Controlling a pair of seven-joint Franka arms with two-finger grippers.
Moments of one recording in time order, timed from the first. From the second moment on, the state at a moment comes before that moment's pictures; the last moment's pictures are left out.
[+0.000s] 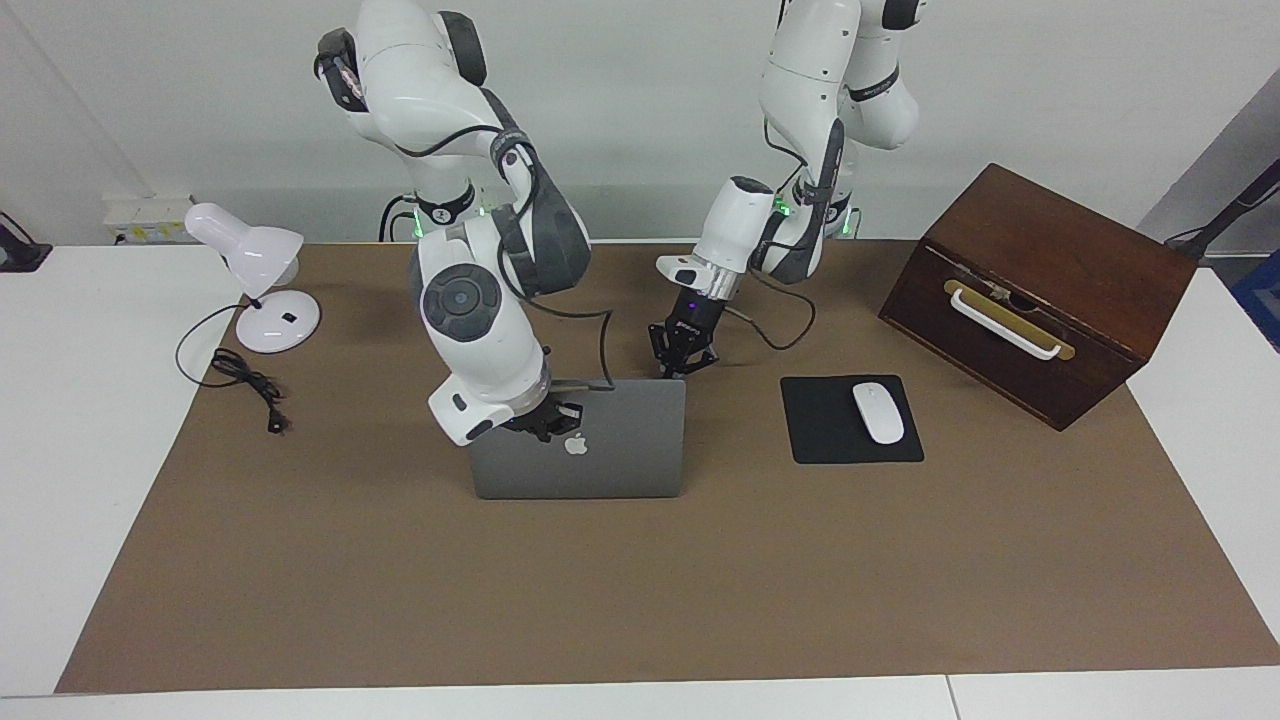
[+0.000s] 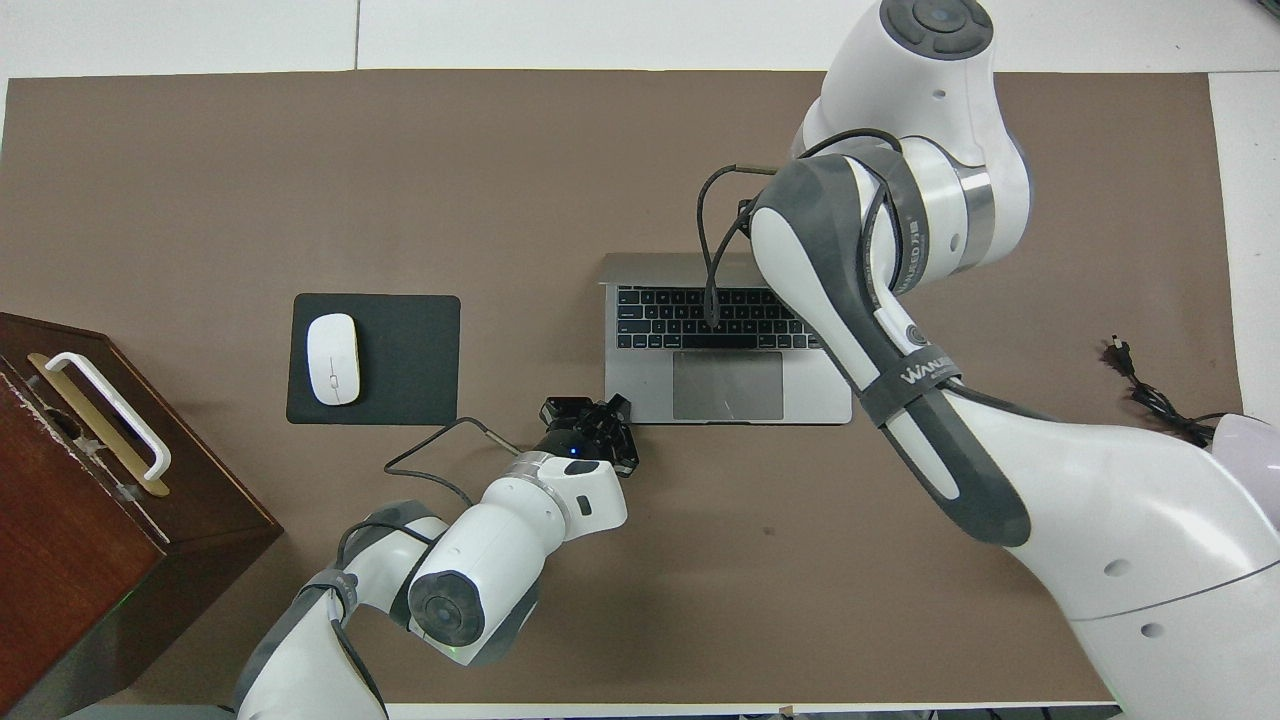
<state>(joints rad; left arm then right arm) -0.77 0.26 0.02 -2.50 -0.09 3.47 0.05 0.30 0.60 -0.01 -1.24 0.16 1.70 0.46</state>
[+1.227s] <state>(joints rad) -0.77 0.26 0.02 -2.51 -0.09 3.48 0.08 0.27 0.60 -0.01 -1.47 0.19 1.86 0.45</state>
